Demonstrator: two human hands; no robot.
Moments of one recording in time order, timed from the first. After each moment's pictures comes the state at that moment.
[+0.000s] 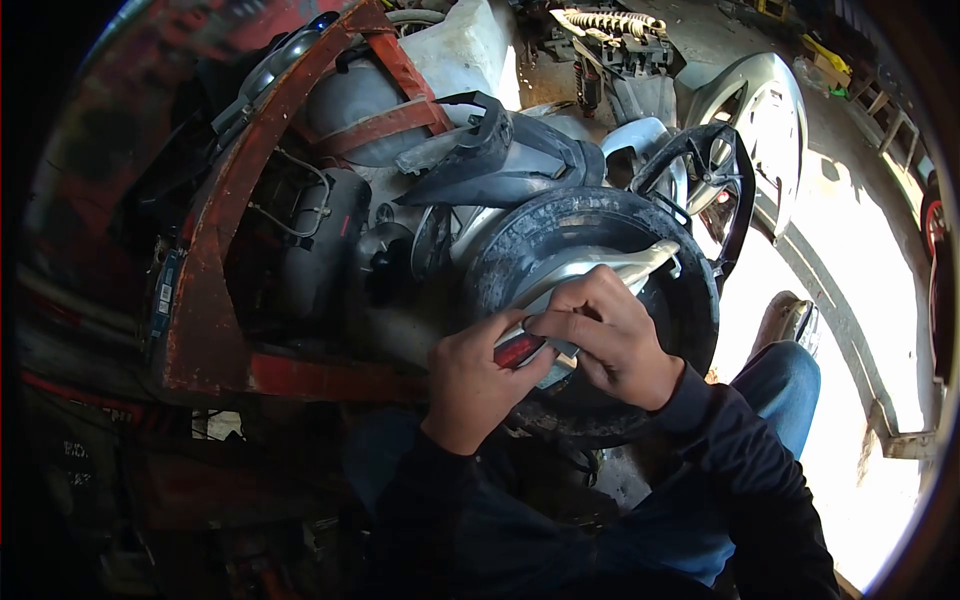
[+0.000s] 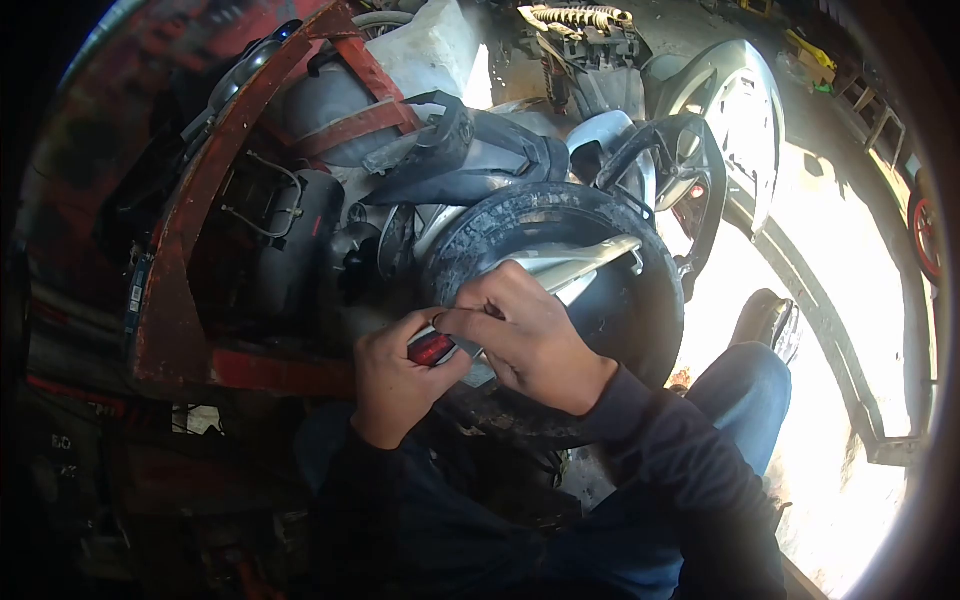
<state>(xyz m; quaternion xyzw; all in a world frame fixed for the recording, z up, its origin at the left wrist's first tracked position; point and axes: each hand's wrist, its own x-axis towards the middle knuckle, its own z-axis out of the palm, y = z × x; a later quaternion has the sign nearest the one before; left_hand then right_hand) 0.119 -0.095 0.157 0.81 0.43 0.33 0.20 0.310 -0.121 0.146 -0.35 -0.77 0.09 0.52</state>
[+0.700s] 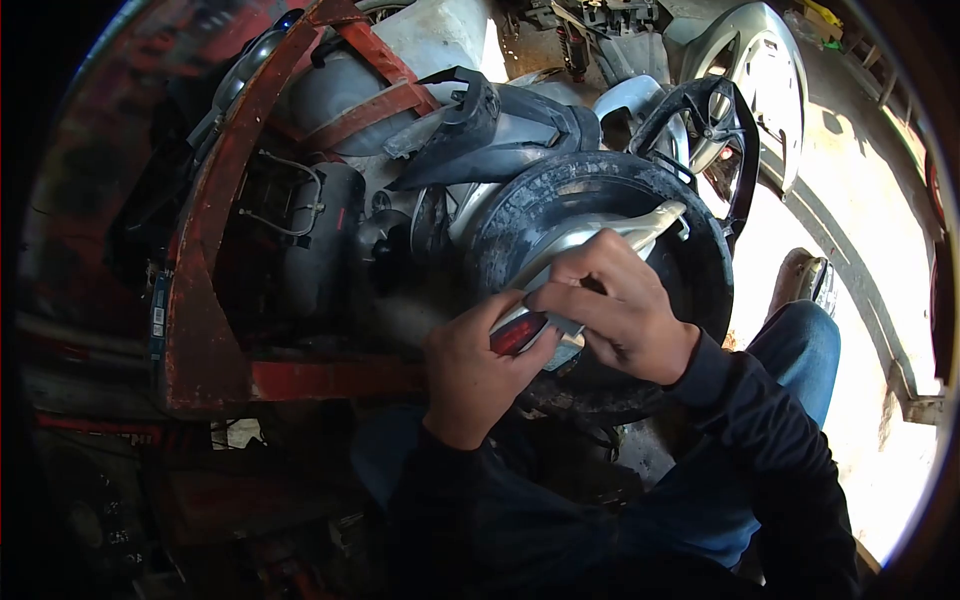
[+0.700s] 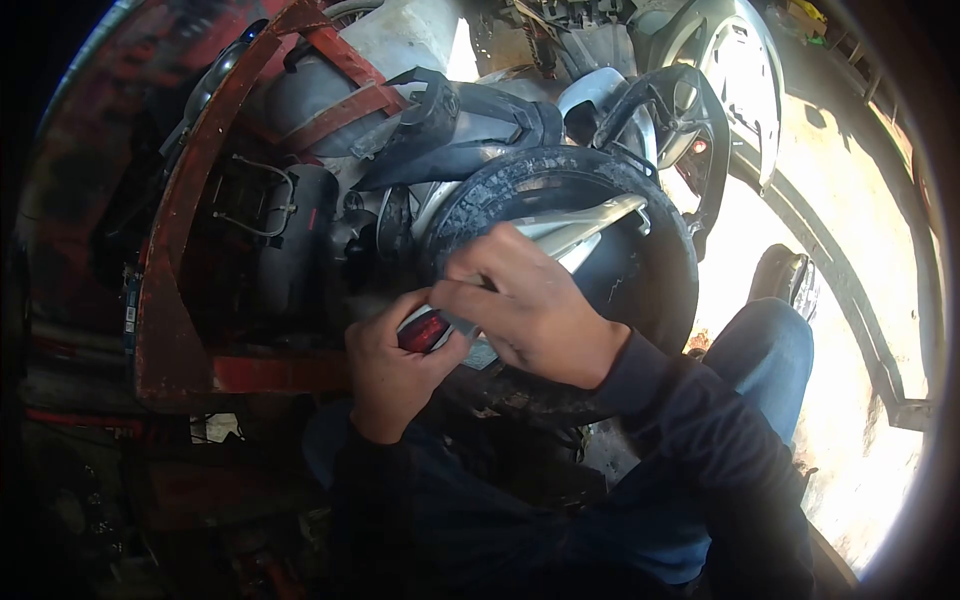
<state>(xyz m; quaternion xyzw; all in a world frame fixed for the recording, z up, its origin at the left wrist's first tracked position) 0.121 -0.094 0.158 0.81 0.43 0.33 0.22 0.312 -0.117 0.136 -0.38 -0.75 0.05 0.54</state>
